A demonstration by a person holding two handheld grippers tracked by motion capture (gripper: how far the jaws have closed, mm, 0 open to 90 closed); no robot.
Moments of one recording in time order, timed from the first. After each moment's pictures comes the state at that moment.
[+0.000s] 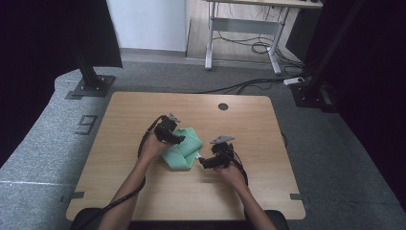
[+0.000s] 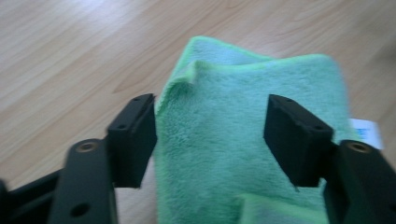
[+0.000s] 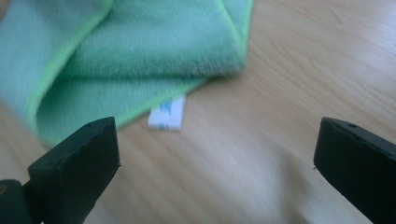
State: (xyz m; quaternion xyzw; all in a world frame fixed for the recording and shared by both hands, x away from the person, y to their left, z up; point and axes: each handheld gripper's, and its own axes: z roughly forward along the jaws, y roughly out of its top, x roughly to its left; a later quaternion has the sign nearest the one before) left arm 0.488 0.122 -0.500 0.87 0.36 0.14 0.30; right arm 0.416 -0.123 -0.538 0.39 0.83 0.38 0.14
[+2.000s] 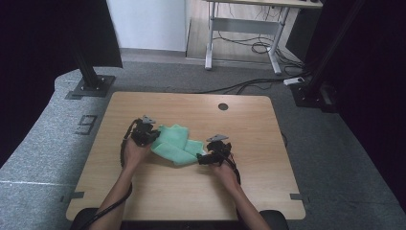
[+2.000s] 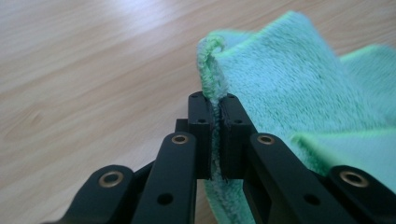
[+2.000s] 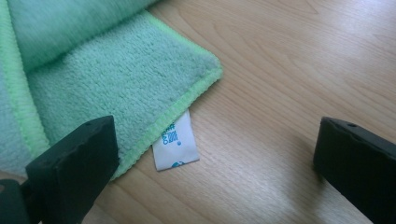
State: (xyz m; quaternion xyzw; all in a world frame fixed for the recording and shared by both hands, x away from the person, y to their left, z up) left arm 0.463 0.196 -0.502 0.82 0.44 0.18 0.33; right arm 0.431 -0.107 -0.555 0.44 0.81 0.34 0.18
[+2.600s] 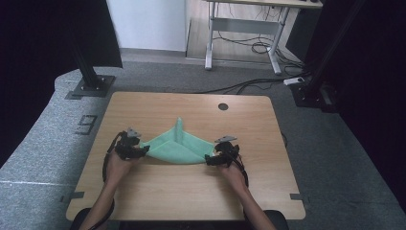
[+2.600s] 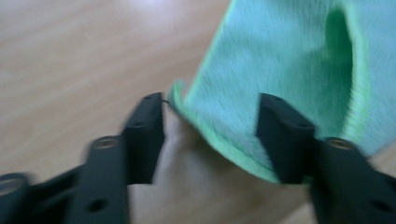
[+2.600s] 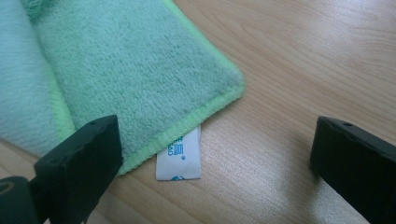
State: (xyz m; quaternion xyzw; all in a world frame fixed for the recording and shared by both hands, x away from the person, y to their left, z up) left arm 0.416 0.236 -0.507 0.81 0.46 0.20 0.30; right arm 0.424 -0.135 -0.552 0.46 0.80 0.33 0.18
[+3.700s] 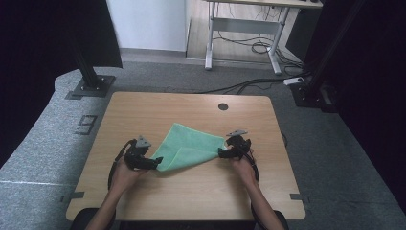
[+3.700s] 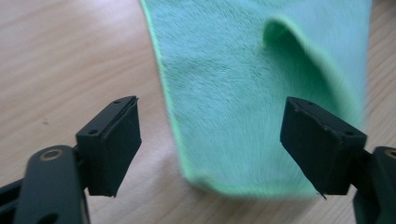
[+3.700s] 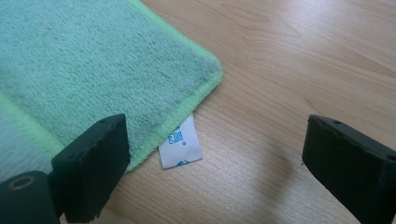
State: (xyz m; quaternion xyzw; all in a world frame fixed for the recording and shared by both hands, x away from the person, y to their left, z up) left arm 0.378 0.202 -0.500 0.84 0.40 0.16 0.34; right arm 0.446 -0.176 -0.544 0.48 0.80 0.29 0.22
